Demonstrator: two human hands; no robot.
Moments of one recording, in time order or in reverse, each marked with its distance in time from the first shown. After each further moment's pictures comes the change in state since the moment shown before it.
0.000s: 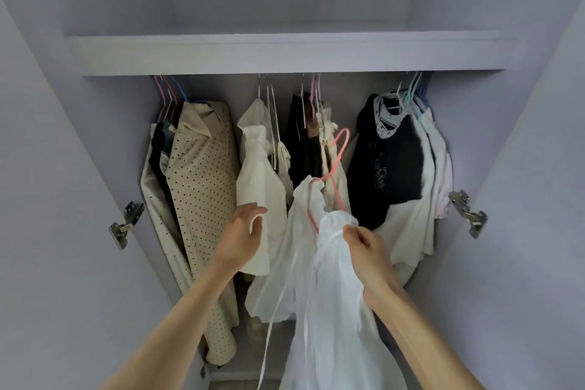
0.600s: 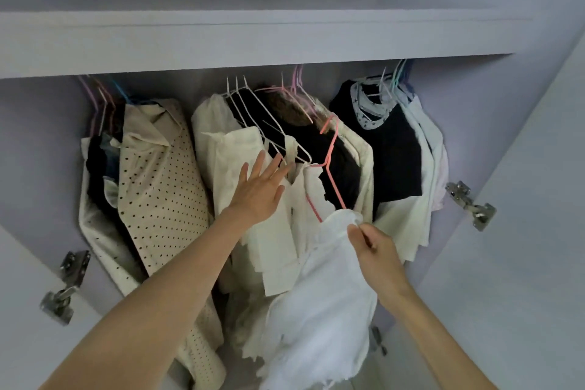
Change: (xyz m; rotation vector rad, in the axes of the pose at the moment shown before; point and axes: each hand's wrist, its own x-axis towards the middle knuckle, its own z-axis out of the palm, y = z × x) left_hand 0.155 -0.010 0.027 0.516 -0.315 0.402; right_hand 0.054 0.007 0.039 -0.120 0.132 -0.192
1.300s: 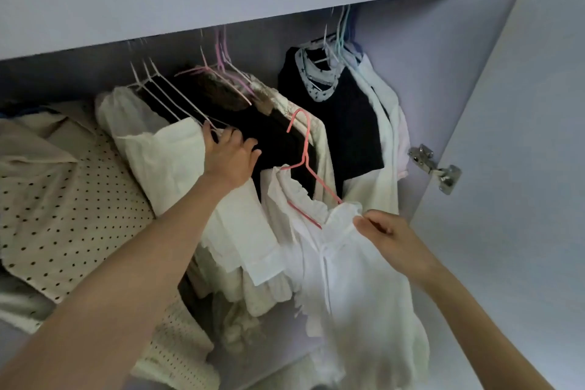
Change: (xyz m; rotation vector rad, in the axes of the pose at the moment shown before) left_hand 0.103 0.026 0.022 0.301 0.106 0.042; right_hand 0.035 0.051 -0.073 -0.129 -0.033 0.069
